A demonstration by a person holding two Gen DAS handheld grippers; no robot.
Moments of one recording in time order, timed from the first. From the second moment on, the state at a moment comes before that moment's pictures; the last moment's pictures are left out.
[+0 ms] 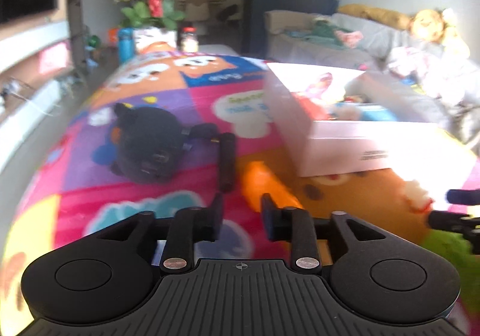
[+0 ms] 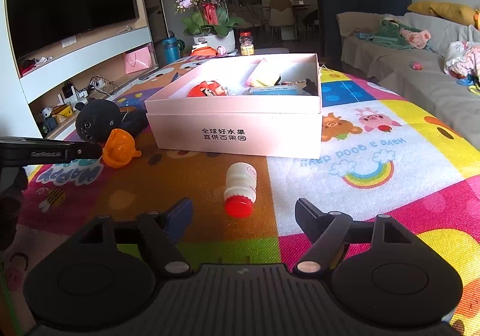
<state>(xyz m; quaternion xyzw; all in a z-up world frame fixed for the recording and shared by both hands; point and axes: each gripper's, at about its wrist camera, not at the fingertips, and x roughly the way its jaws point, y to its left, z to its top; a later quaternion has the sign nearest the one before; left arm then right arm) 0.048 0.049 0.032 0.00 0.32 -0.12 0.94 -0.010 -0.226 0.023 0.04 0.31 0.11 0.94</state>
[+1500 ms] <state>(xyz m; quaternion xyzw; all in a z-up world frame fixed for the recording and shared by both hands) -0.010 0.004 0.010 0.00 0.31 -0.18 0.93 -0.019 -0.198 0.068 -0.06 0.31 0.12 0.94</state>
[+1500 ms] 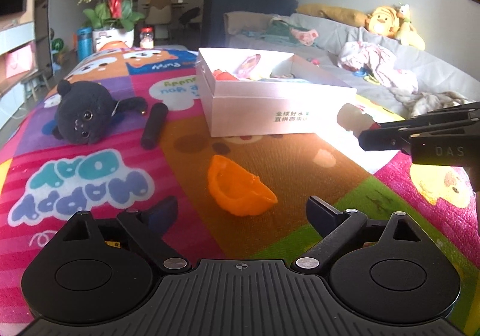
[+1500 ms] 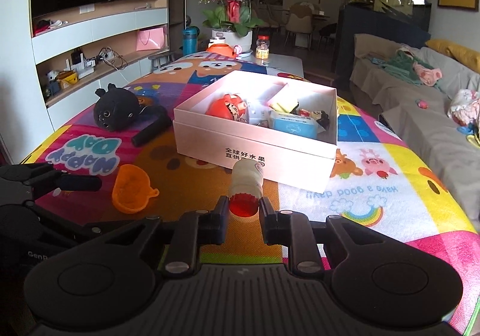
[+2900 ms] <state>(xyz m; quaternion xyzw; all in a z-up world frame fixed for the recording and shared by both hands) -0.009 0.005 0.009 -0.01 0.32 -0.18 0.93 -0.014 -0.203 0.069 -0.04 0.34 0.14 0.93</state>
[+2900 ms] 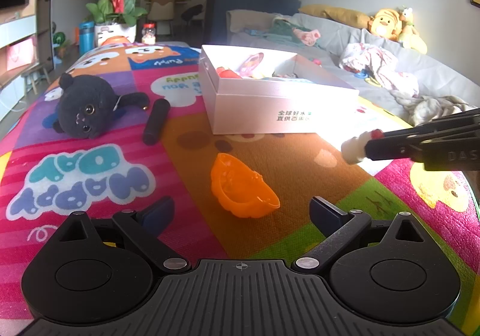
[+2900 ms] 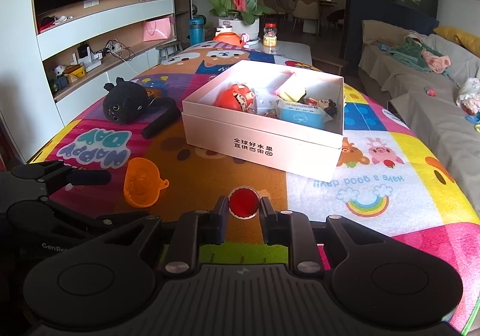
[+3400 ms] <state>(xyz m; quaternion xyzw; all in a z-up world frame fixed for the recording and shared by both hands) -0.007 0.005 0.008 -0.01 0.32 -0.18 0.93 0.016 -0.190 0.047 -0.06 0.33 0.12 0.94</state>
